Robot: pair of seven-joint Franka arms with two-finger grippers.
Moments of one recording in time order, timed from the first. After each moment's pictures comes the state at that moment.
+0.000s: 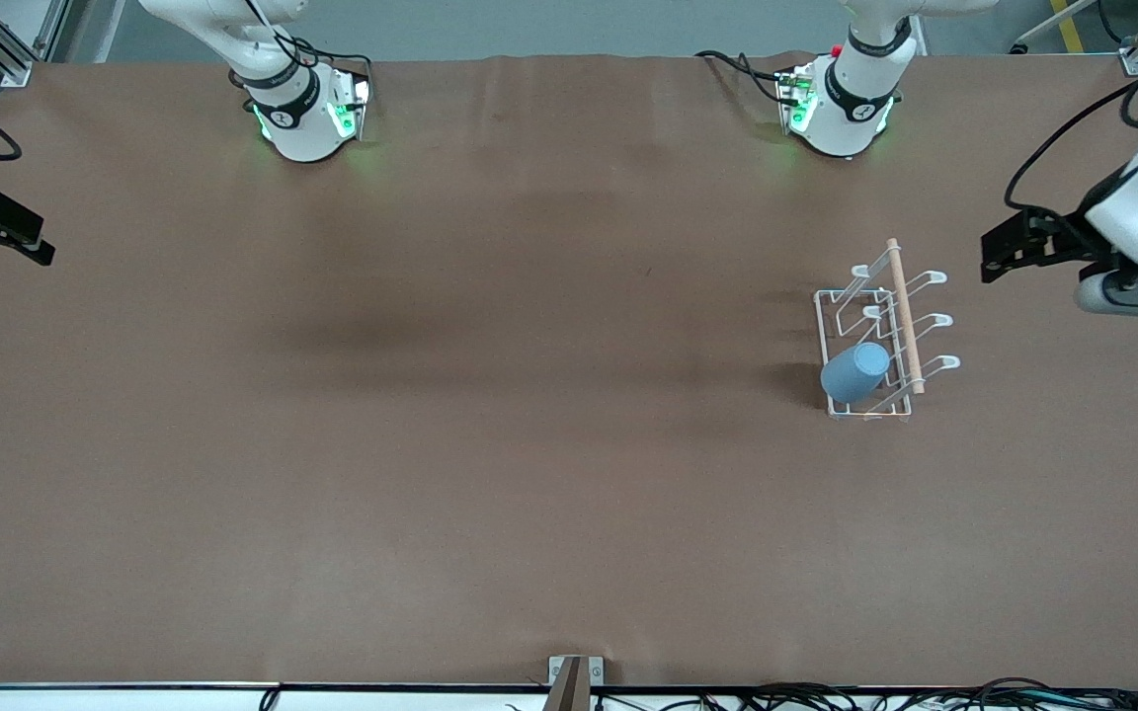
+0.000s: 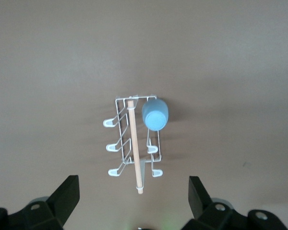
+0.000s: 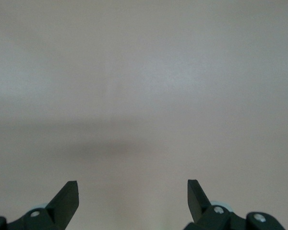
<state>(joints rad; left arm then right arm) -0.02 0.17 -0.09 -1.28 0.01 1.37 -0.03 -0.04 0.00 -0.02 -1.49 0.00 1.50 -0.05</state>
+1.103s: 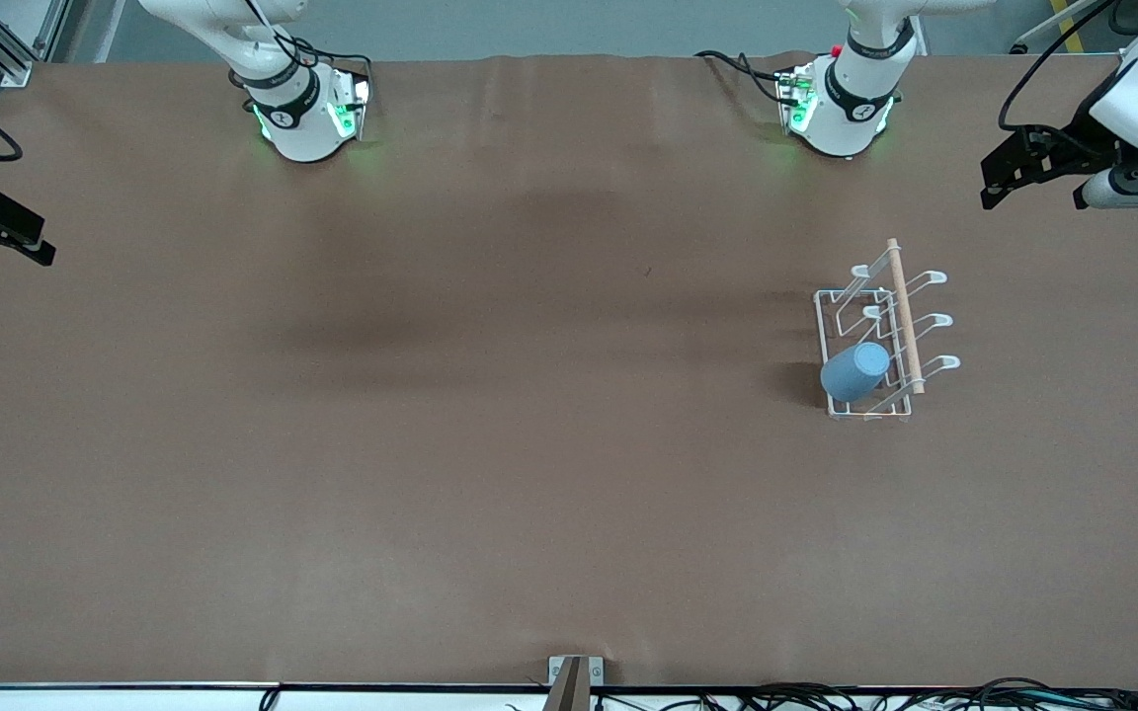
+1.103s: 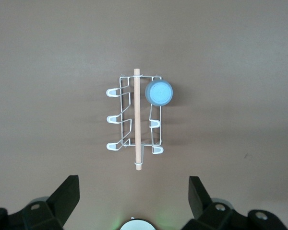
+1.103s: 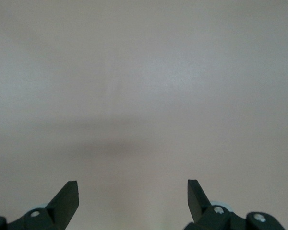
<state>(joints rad) -0.01 -0.16 -0.11 -1.69 0.00 1.51 -0.08 -0.04 0.00 -0.02 -1.49 0.00 1.50 -0.05</state>
